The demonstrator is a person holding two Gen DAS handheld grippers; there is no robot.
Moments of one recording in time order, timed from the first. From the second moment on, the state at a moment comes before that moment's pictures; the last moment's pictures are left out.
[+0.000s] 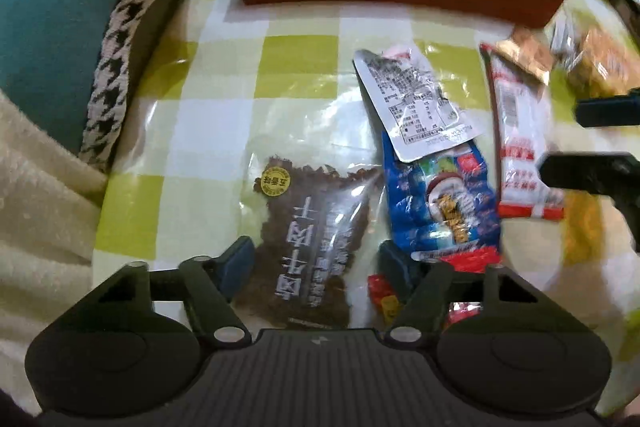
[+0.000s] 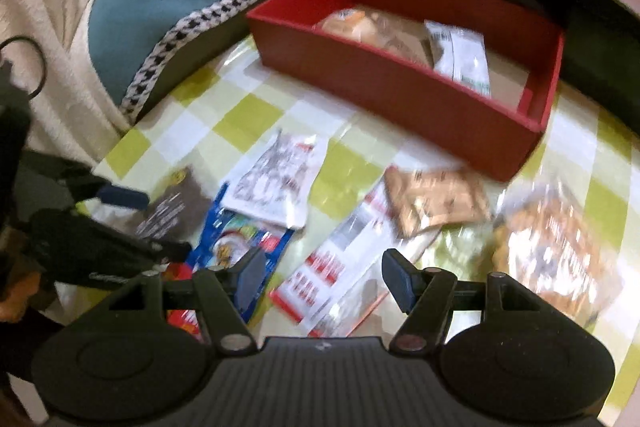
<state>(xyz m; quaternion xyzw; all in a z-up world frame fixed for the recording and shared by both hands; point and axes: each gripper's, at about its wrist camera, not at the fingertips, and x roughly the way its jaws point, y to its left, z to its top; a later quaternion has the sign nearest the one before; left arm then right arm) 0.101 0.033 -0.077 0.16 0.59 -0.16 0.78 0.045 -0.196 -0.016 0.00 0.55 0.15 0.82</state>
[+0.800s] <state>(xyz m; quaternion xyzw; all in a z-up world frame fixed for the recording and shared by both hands) 0.113 0.073 -0.069 0.09 0.62 -0.13 0.77 -0.015 -0.131 -0.031 0.06 0.60 0.13 0.78</state>
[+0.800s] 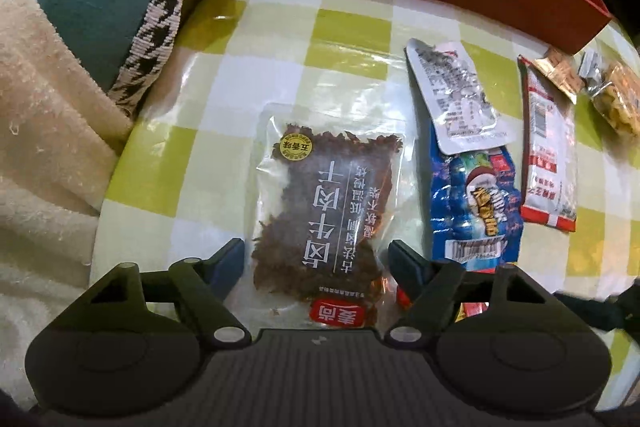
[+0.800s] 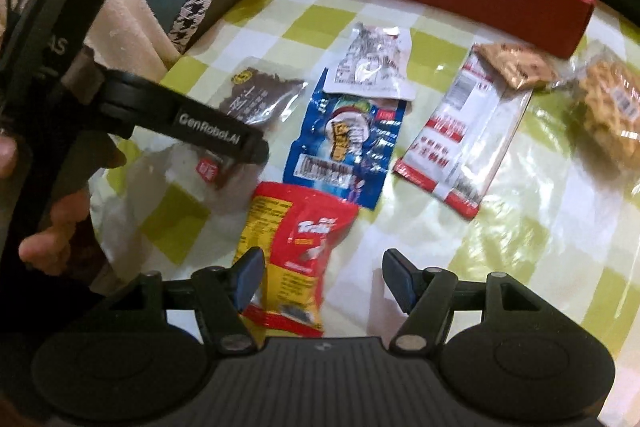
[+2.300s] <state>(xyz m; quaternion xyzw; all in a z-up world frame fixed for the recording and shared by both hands) 0.078 0.040 -0.074 0.11 0.63 -0.09 0.76 -0.019 -0.169 -0.043 0.02 0.59 0.12 0.80</state>
